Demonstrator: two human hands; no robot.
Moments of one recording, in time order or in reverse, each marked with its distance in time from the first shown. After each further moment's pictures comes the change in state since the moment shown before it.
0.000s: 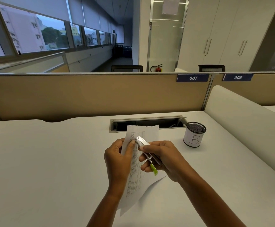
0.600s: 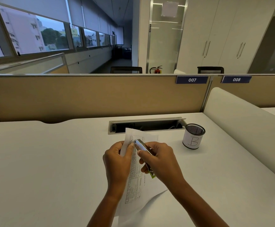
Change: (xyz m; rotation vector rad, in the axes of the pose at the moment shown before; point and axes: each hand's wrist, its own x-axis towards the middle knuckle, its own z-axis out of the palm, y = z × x) left_hand 0.001 -0.003 0.001 0.059 -0.008 -0.013; right_hand 0.008 0.020 0.008 -0.476 0.267 -0.240
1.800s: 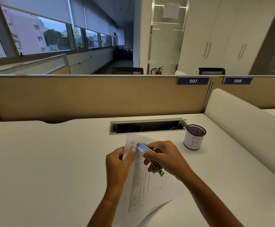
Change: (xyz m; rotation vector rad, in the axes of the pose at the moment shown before) left_hand -0.006 0.001 -0.010 -0.145 -0.187 -0.178; right_hand 0.010 0.002 -0.021 0.018 -0.211 0.058
